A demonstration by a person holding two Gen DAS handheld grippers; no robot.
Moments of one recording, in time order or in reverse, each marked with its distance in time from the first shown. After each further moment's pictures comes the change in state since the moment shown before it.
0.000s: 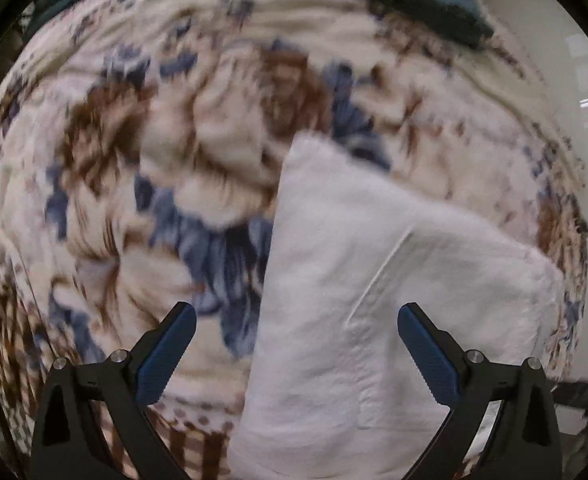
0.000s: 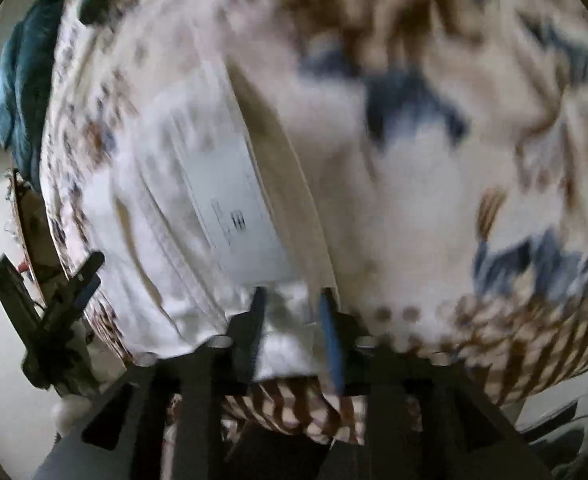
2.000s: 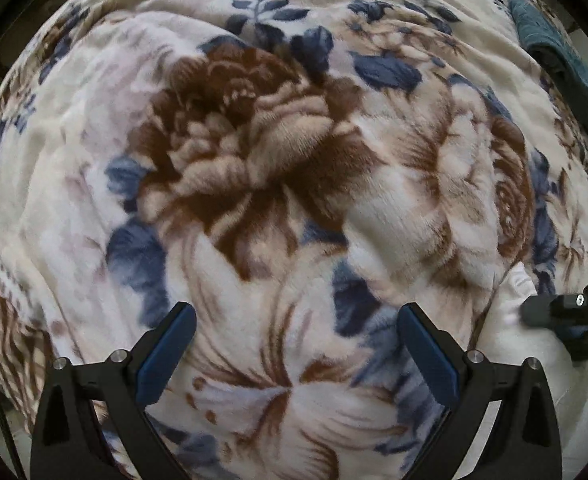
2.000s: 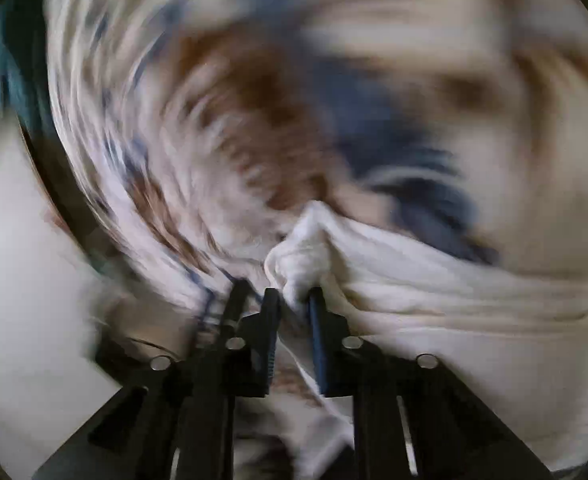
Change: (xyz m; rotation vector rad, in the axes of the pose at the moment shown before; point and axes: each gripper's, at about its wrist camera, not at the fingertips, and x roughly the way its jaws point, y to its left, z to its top) left arm 0.055 0.159 0.038 -0.257 0.093 0.106; right arm 0.170 0.251 0.124 0.094 0.461 0.173
